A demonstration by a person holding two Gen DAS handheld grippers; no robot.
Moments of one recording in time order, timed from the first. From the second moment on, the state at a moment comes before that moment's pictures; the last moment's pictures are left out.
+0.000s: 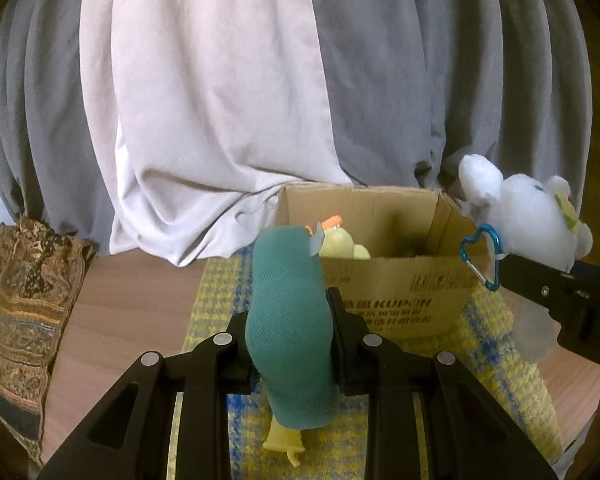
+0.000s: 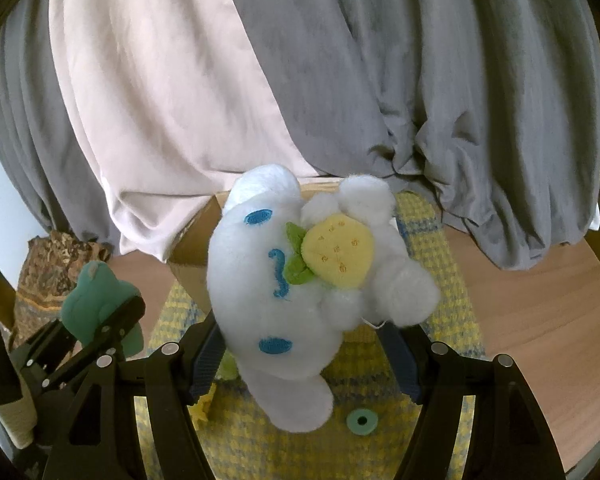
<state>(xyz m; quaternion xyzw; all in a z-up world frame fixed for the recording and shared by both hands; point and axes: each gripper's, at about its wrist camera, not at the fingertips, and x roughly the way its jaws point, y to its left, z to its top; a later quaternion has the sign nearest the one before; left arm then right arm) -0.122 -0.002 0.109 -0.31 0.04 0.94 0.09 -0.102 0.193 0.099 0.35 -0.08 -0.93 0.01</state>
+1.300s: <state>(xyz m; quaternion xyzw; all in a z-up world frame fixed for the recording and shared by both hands) -0.252 0.044 0.116 -0.32 0.05 0.93 0.14 -0.199 0.210 0.105 0.37 -0.09 -0.93 0.01</state>
